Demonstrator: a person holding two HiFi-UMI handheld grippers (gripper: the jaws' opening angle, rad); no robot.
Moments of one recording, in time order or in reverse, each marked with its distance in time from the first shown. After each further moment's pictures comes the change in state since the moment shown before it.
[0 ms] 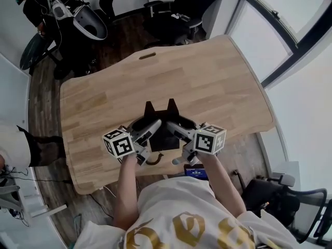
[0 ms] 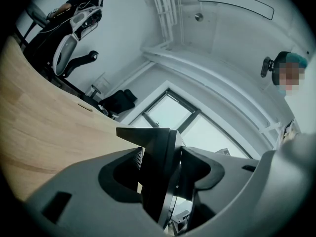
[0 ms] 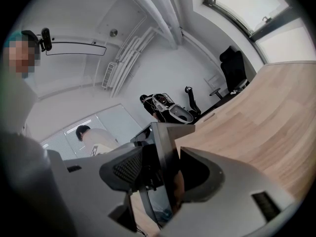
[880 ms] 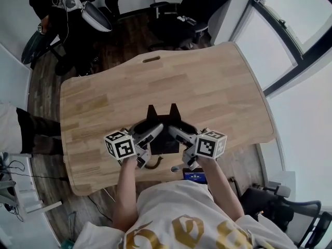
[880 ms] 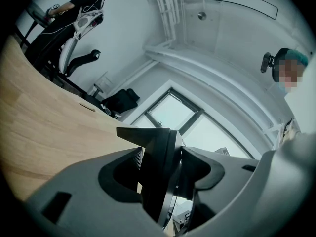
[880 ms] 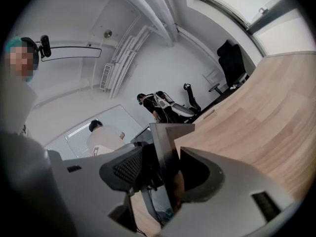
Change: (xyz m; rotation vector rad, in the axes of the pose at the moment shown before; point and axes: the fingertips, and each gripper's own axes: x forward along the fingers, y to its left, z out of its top) left arm 0.008 0.020 0.001 -0.012 0.008 0.021; right arm 0.014 -0.017 0.001 0.048 0.022 0.018
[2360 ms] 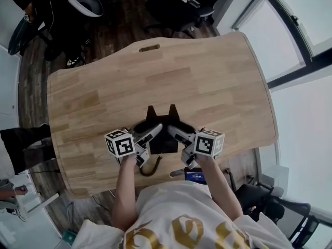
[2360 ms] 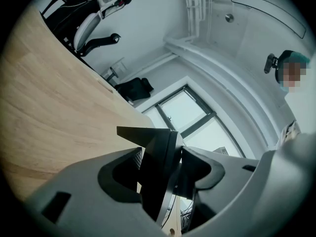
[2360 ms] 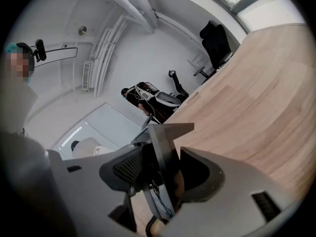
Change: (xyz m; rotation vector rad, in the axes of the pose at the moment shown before) left arm 0.038 0.110 -0.018 -0.197 0.075 0.035; right arm 0.062 -0.094 -0.014 0.162 0.120 -0.083
